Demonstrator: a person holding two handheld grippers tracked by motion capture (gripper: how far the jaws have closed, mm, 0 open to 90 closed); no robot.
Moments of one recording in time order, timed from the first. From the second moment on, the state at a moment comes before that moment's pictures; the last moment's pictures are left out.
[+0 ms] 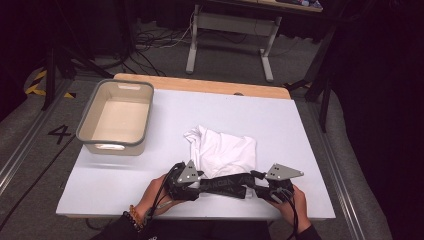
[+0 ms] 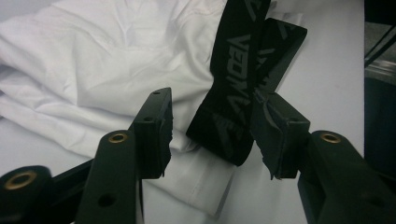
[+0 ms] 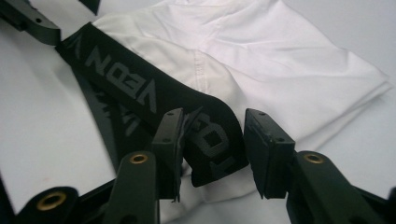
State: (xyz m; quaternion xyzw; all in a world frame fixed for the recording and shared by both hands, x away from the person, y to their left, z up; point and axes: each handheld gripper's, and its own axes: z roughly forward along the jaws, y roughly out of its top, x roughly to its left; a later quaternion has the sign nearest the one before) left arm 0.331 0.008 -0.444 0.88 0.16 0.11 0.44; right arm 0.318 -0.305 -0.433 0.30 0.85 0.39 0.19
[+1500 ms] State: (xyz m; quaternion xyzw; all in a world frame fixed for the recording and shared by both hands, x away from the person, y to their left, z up) left arm 0.324 0.034 -0.431 0.87 0.17 0.10 0.46; right arm 0.300 -0.330 -0.415 0.29 0.84 0.40 0.23
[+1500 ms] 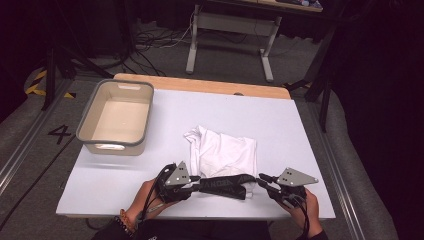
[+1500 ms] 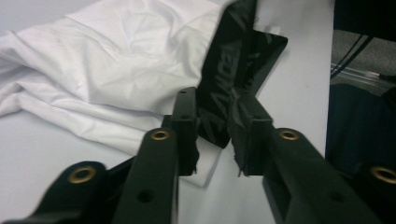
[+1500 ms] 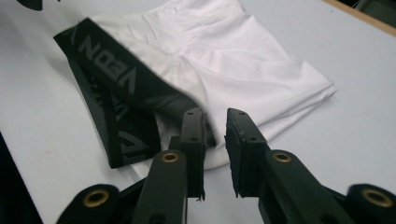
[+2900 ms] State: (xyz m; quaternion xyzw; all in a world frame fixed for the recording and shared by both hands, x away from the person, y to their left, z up) left arm 0.338 -0.004 -0.461 0.89 0.15 0.10 0.42; right arm 0.327 -0.274 -0.455 0.28 0.87 0.37 0.19
